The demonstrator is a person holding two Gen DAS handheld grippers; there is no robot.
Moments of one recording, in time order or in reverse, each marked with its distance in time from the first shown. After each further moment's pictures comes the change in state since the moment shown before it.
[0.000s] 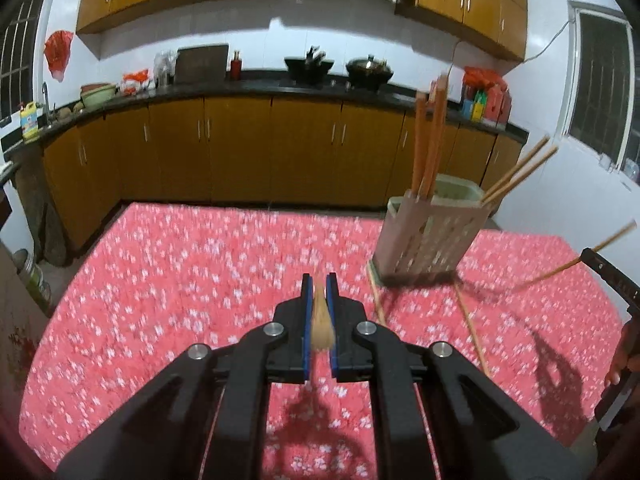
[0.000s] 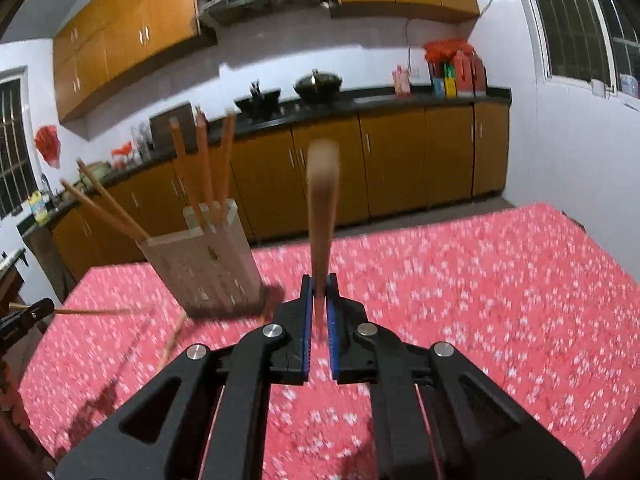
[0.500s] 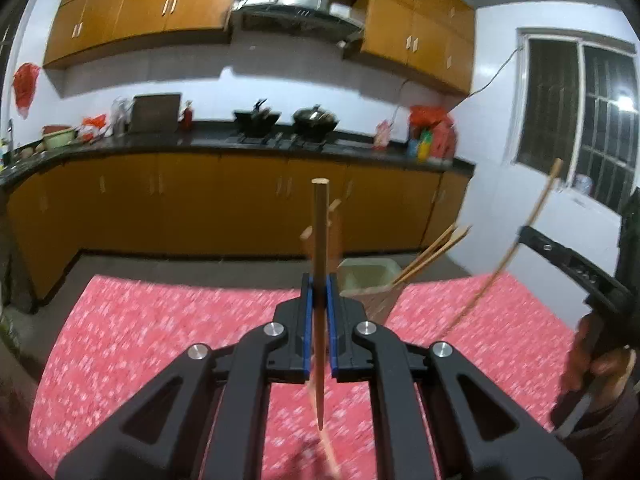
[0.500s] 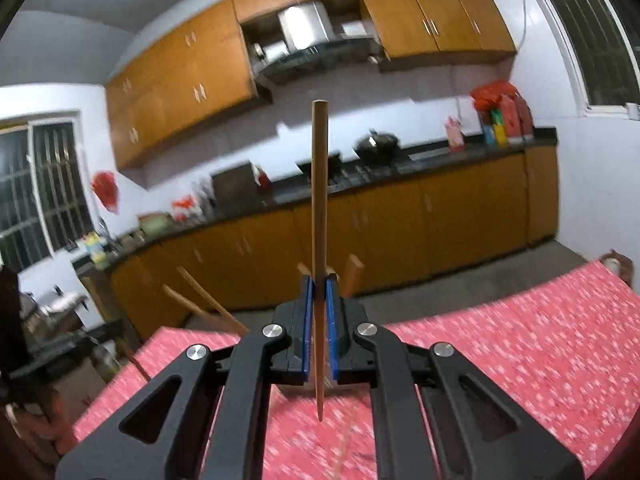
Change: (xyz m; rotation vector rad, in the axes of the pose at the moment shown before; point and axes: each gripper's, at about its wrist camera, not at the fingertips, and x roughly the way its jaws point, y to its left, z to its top) left arm -0.048 -0.049 0.071 0.058 -0.164 -0.193; right arm -0.044 0.050 0.074 0.015 -0.207 0.239
